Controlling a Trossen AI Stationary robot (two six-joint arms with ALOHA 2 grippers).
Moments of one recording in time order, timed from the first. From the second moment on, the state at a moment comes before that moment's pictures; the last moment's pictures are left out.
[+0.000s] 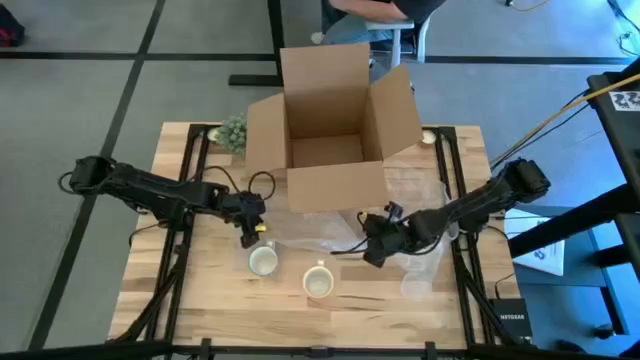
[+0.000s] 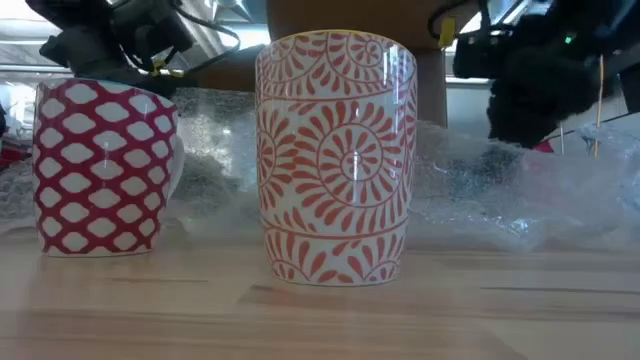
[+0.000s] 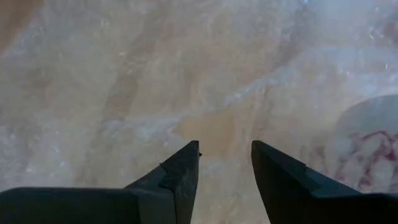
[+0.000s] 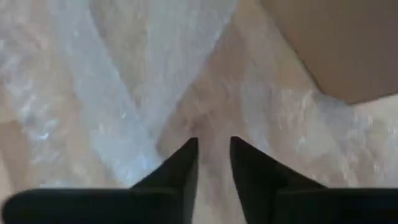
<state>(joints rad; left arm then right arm) -0.04 1.17 0.50 -0.33 -0.02 -0.40 0.36 1.49 0.81 -0.51 0.48 0.68</state>
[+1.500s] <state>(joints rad) -0.07 1.16 0.50 -0.38 -0.02 -0.40 0.22 1.54 0.62 -0.01 0.12 0.39</state>
